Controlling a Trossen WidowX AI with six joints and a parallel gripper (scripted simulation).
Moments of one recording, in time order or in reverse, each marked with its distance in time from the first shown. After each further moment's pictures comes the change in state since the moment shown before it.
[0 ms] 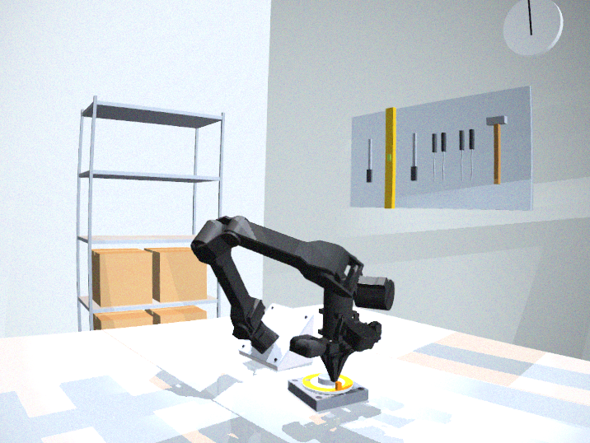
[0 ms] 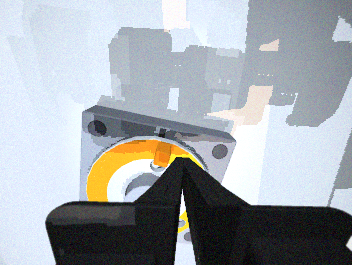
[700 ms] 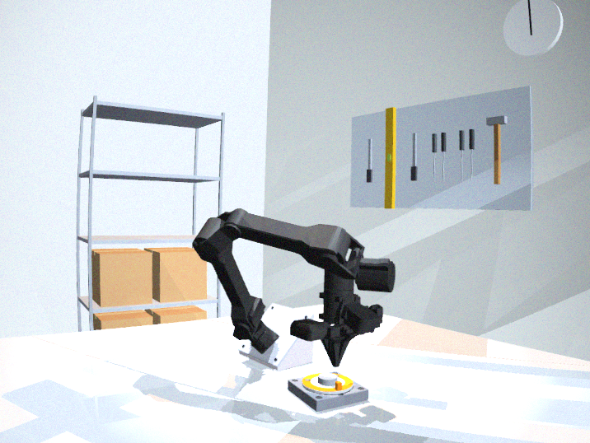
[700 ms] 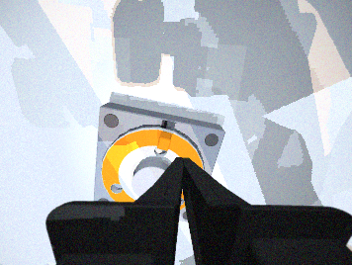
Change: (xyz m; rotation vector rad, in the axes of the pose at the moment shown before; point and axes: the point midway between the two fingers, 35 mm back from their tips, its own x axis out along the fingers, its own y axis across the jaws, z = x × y) arm -0.031 0.000 0.002 0.005 -0.008 0.004
